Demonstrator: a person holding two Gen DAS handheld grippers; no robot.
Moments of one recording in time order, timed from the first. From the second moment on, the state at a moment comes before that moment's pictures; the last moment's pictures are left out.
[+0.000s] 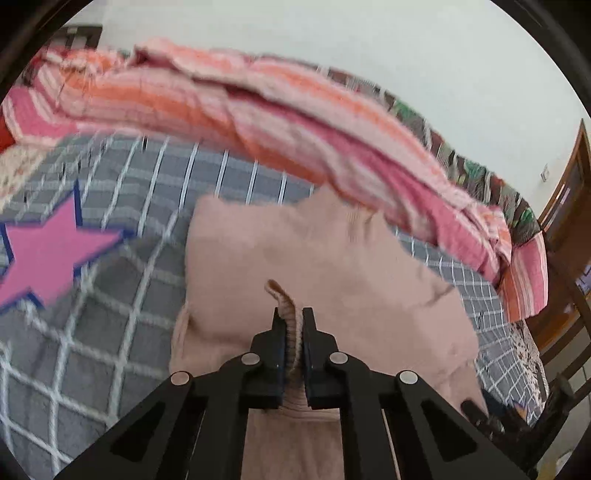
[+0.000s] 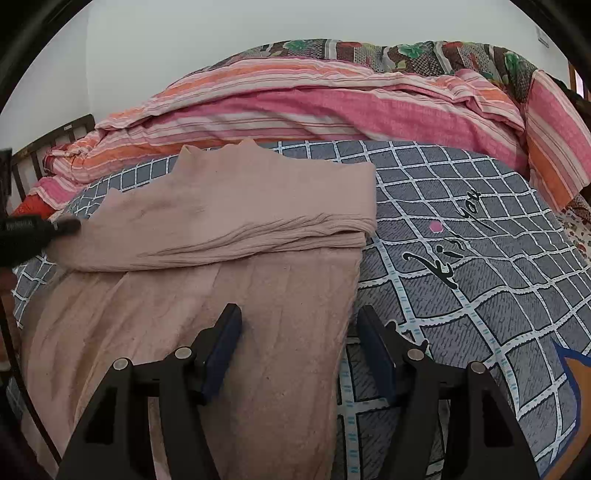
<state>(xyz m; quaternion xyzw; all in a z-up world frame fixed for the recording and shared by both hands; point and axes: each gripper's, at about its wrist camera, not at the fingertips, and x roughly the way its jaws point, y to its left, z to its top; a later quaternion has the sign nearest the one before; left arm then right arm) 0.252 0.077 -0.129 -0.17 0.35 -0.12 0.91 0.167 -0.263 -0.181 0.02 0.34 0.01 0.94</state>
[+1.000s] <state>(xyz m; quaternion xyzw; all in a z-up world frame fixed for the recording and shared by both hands) 0.304 0.091 -0.156 -0.12 0.39 -0.04 0.91 0.167 -0.263 -0.182 0.03 0.34 0.01 0.94</state>
